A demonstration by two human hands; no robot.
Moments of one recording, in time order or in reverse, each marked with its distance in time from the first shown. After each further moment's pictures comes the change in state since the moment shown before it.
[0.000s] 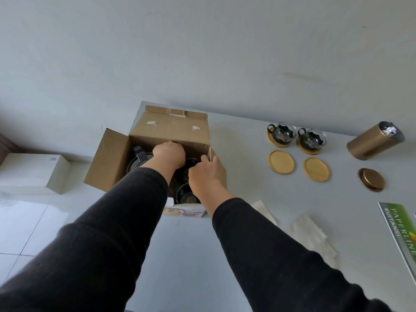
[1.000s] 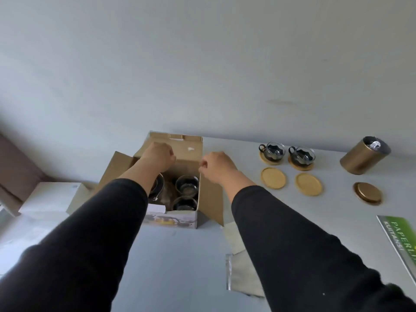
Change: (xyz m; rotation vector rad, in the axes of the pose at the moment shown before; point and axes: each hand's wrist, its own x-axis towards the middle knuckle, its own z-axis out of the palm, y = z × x) left_hand -0.062 -0.009 -0.052 -0.233 0.332 -0.009; right_hand -0.017 0.077 -0.033 0.629 0.183 0.009
